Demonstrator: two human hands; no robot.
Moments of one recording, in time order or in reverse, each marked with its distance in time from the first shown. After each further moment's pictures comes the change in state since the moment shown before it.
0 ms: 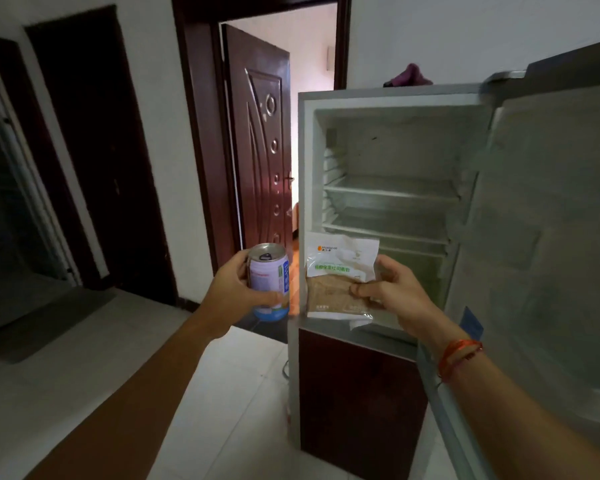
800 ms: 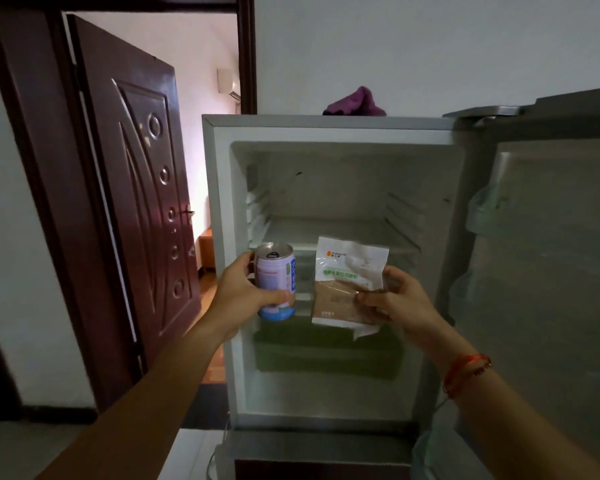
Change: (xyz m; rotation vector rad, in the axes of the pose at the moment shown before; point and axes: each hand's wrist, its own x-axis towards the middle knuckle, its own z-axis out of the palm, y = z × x) left_hand 0.340 -0.037 0.083 -0.137 -0.200 0.105; right_hand 0.232 -0.016 -0.078 -0.036 0.415 -0.002
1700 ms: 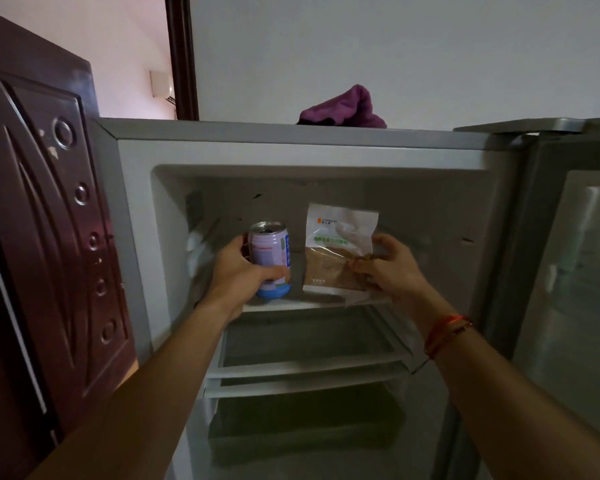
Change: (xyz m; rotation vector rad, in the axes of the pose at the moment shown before) left_hand 0.229 -0.019 0.052 -0.116 -0.080 0.033; right_hand 0.195 -0.048 -0.007 -0.100 0.239 -0.119
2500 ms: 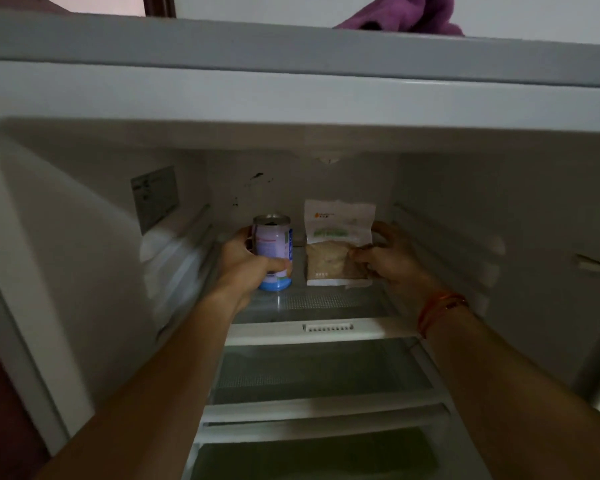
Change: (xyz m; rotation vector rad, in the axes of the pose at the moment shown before) left_hand 0.122 -0.085 0.027 0.015 0.074 -0.095; right_hand 0.136 0.055 0.035 0.021 -0.060 0.035
